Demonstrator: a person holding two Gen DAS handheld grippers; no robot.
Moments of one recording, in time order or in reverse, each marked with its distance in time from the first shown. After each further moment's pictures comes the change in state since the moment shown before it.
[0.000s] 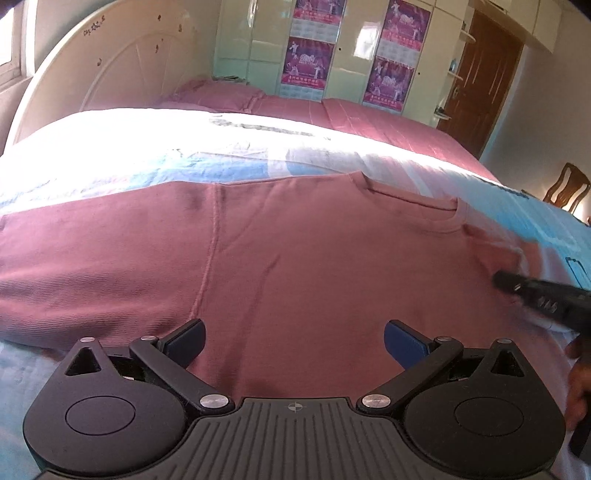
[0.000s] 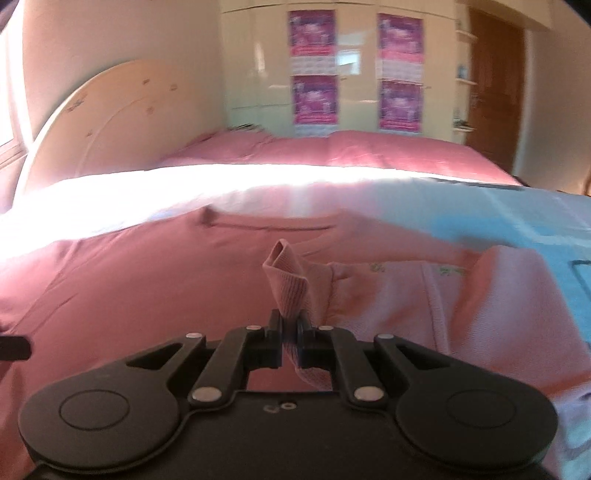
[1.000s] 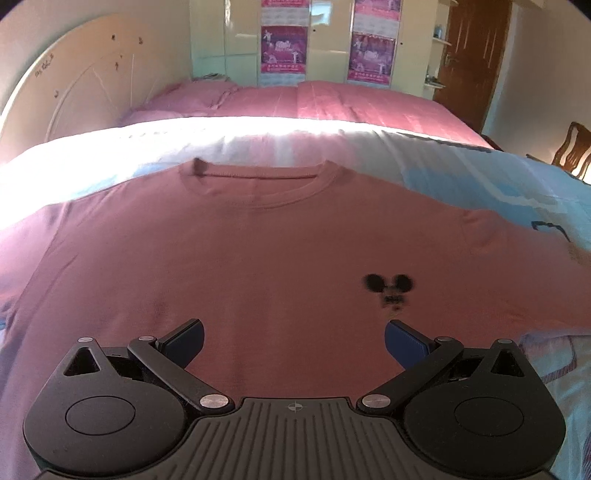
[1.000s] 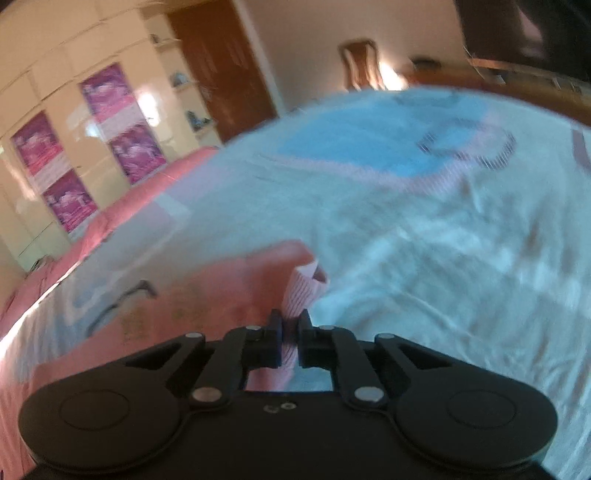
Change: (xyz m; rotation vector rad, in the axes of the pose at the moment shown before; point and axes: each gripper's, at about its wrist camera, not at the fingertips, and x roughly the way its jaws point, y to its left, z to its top) left arm 0.012 -0.245 -0.008 0.086 0.052 0.101; right arm -0.106 -0.446 -0.078 0.670 -0.124 -0.467
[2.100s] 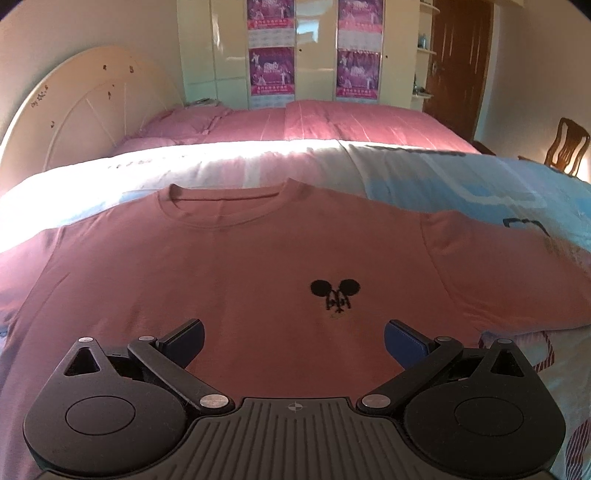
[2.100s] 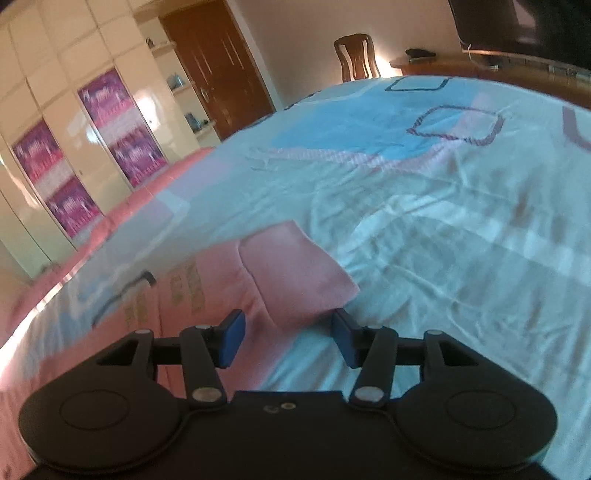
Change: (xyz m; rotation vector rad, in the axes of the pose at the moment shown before) left arm -0.024 -0.062 -0.012 0.054 -0.068 0.009; right arm -0.014 -0.028 -0.022 0.078 0.025 0.019
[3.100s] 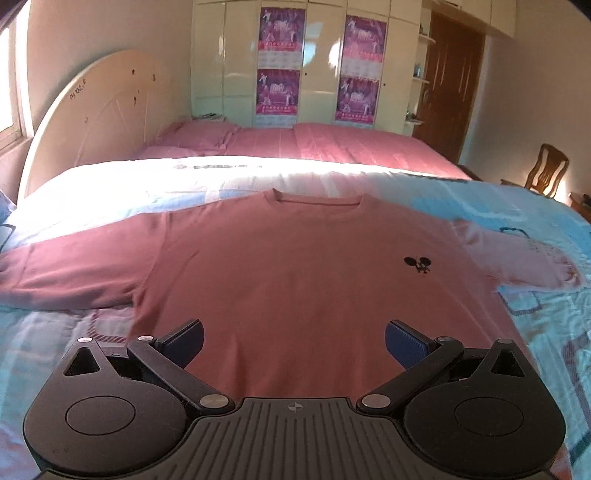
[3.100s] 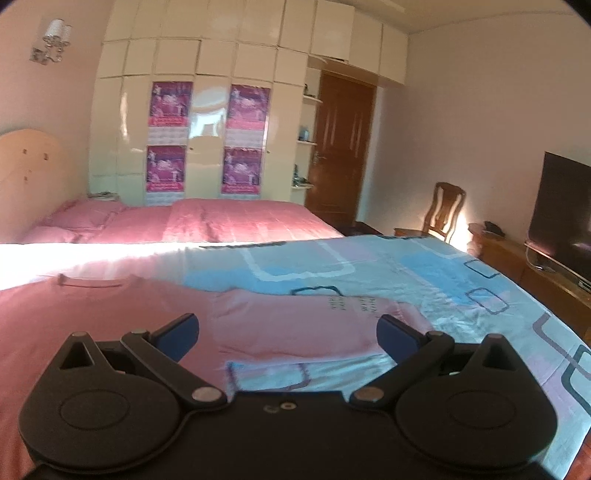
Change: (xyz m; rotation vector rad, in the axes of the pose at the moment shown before) left arm -0.106 0.190 -0.051 -0.025 -0.078 -0.077; right arm -0.254 0.210 -0.130 -0.592 -0.243 0.010
